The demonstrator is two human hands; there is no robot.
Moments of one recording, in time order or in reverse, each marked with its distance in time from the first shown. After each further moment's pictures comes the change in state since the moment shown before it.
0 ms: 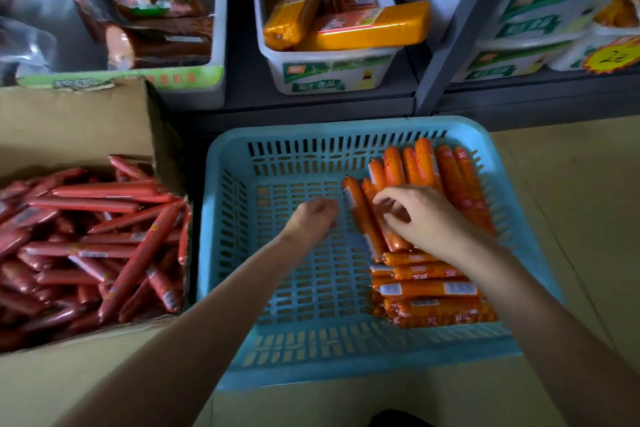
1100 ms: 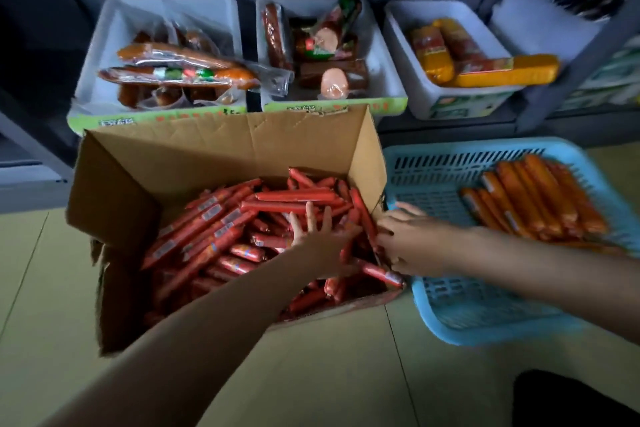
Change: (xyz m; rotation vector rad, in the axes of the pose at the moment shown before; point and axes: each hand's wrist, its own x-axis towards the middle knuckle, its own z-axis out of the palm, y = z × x) left_hand -0.055 -0.076 -0.262 1.448 -0.249 0.352; right_hand 0.035 -0.271 0.099 -0.777 -0.463 -0.246
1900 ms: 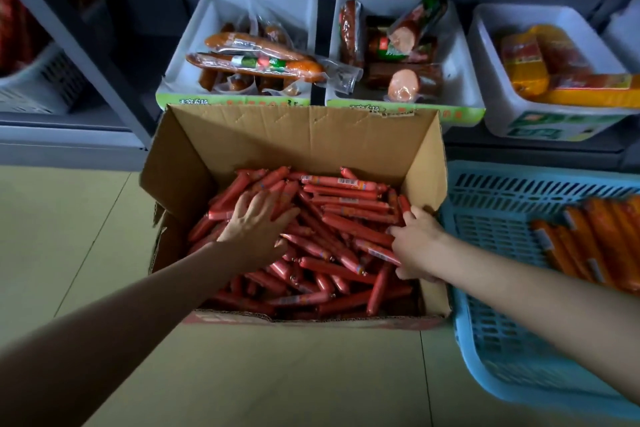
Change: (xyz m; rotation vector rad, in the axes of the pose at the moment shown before) left_hand -0.077 -0.114 0.023 0.189 0.348 -0.248; right_hand 0.085 -0.019 -0.003 -0.439 -0.259 0.025
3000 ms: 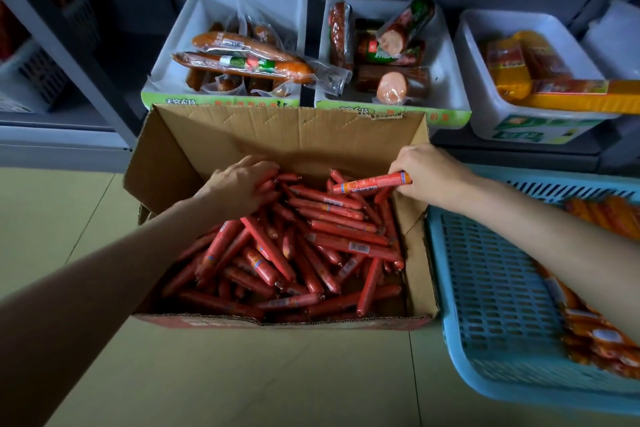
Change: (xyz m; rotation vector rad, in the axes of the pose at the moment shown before) left_hand 0.031 -0.035 -0.044 -0.495 0.057 -0.109; right_hand -0.032 0.077 -0.029 0.778 0.649 0.108
